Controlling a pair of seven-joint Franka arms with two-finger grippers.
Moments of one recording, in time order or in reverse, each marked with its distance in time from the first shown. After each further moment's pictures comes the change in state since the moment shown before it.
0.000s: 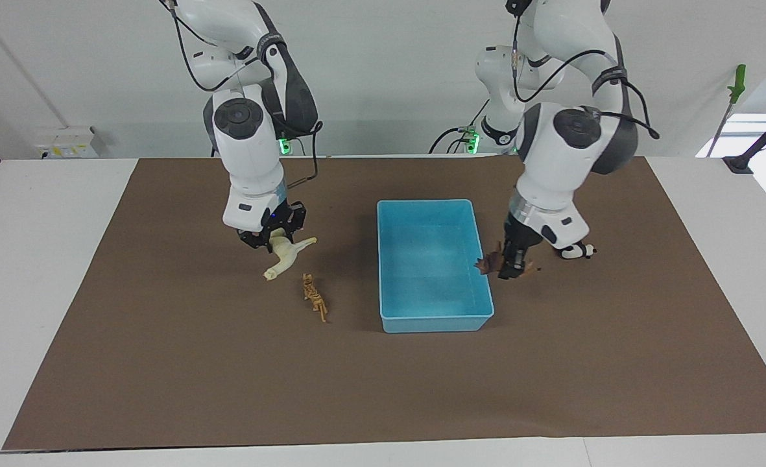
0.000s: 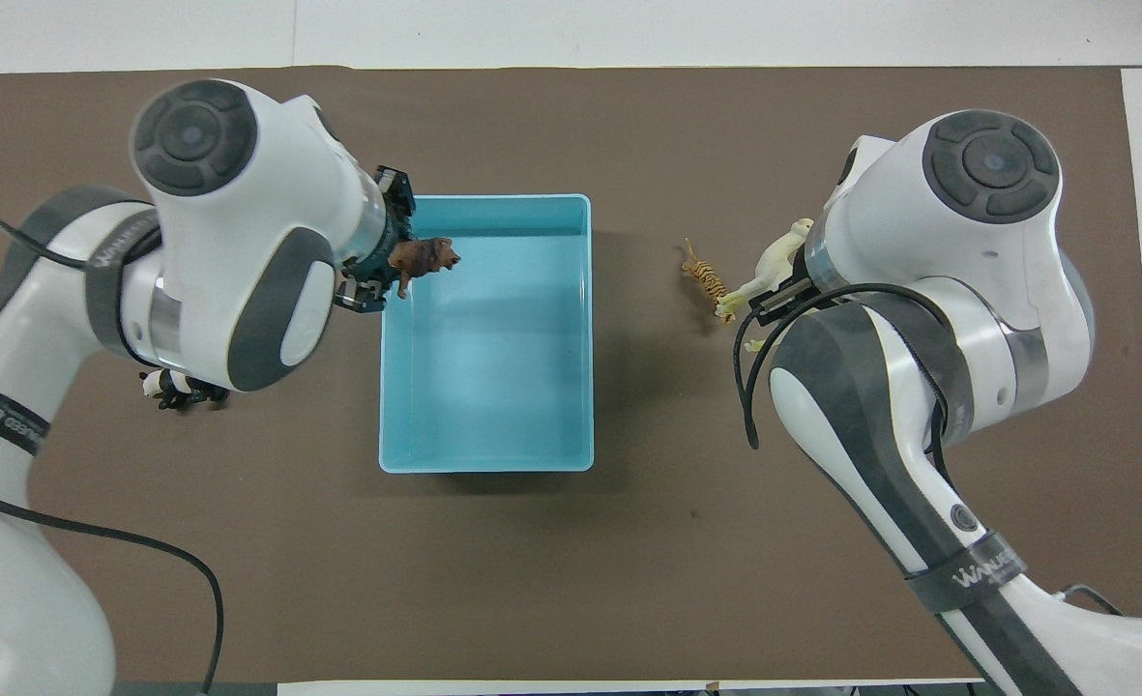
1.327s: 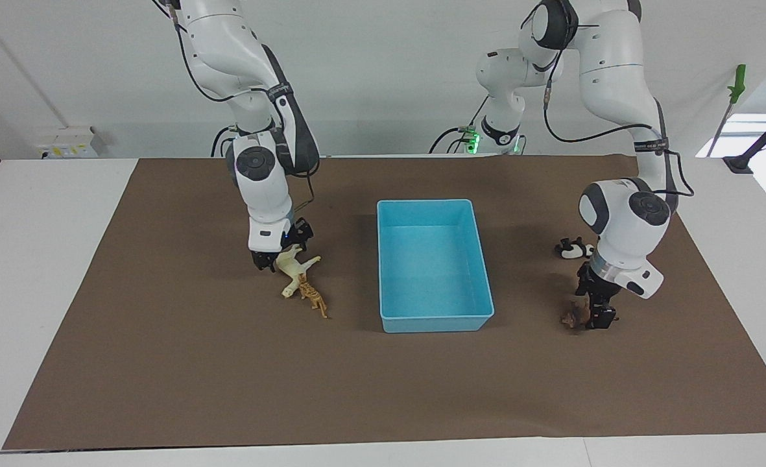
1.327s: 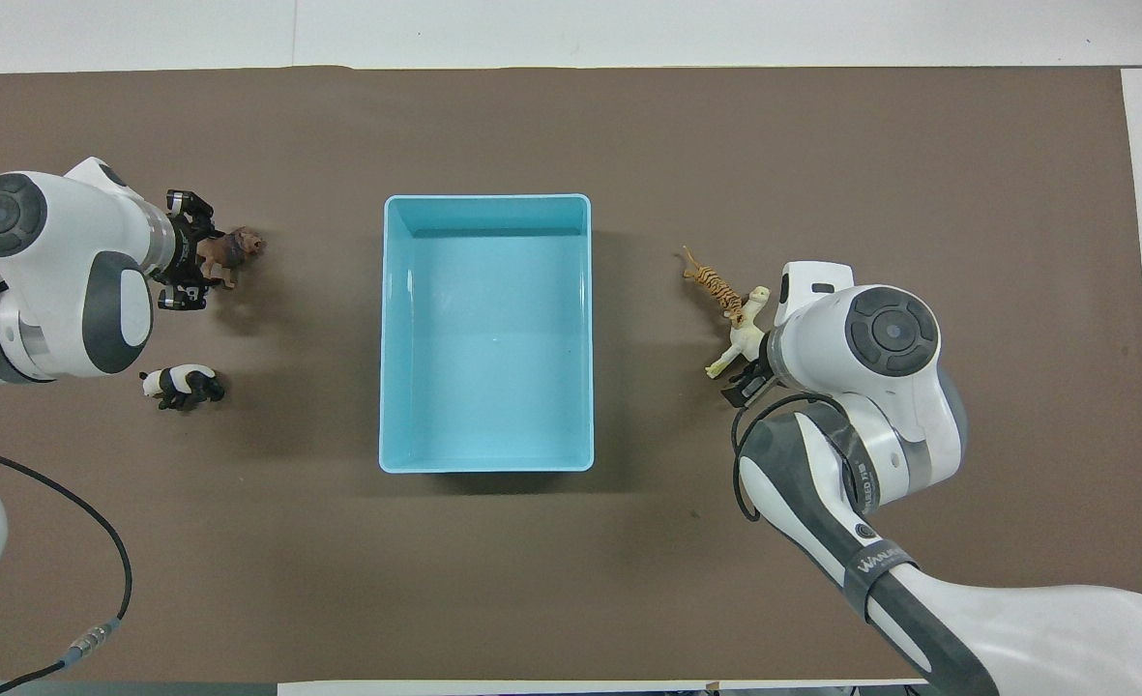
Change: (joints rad) left arm 0.453 0.161 0.029 -0.222 0.065 0.462 0.170; right arm -0.033 0.009 0.003 -0.465 -0.007 0.526 -0.349
